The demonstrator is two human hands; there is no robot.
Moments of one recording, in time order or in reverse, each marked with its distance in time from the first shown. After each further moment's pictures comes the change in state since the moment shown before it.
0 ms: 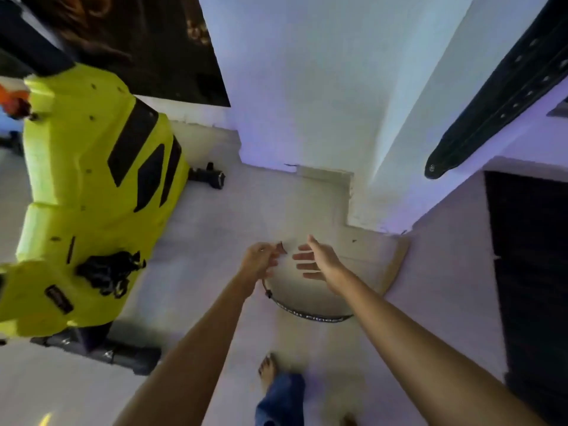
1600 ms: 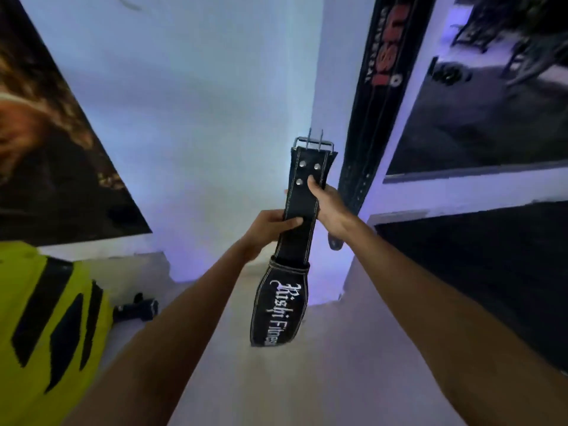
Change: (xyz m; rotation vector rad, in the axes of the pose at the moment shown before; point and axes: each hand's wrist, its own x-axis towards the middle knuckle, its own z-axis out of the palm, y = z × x) left_hand -0.065 0.261 0.090 0.337 -0.654 0.686; right_hand -0.123 -0.229 -0.129 0.320 0.250 -0.746
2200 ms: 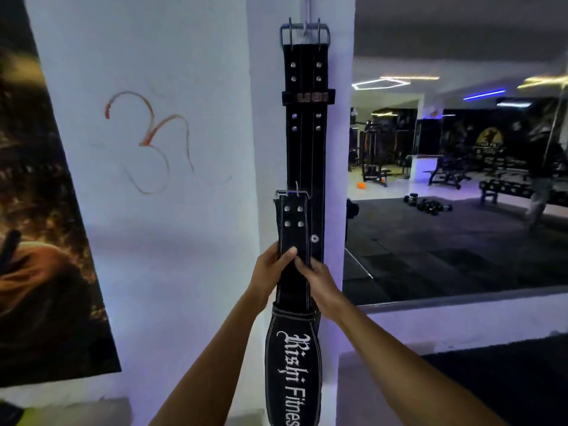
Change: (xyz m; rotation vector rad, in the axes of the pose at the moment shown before) left_hand 0.043 0.207 0.131 -0.150 0.240 0.527; right_hand -0.040 -0.154 -0.121 -0.035 -0.174 -0.414
